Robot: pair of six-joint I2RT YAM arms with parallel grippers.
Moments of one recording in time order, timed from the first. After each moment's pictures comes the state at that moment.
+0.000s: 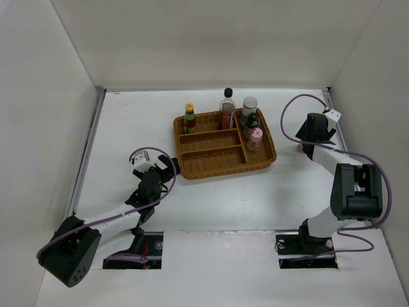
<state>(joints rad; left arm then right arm) -0.55 1.02 0.11 0.64 -0.53 -0.74 -0.06 1.55 0.86 0.08 0.47 0.40</state>
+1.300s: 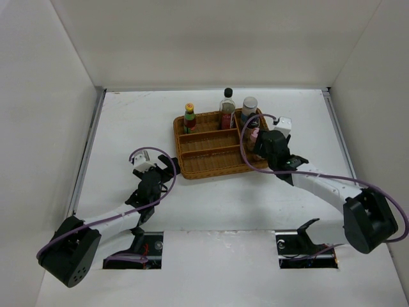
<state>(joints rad) -0.55 1.02 0.11 0.65 -0.53 -0.74 0.51 1.28 0.74 0.01 0.54 0.46</state>
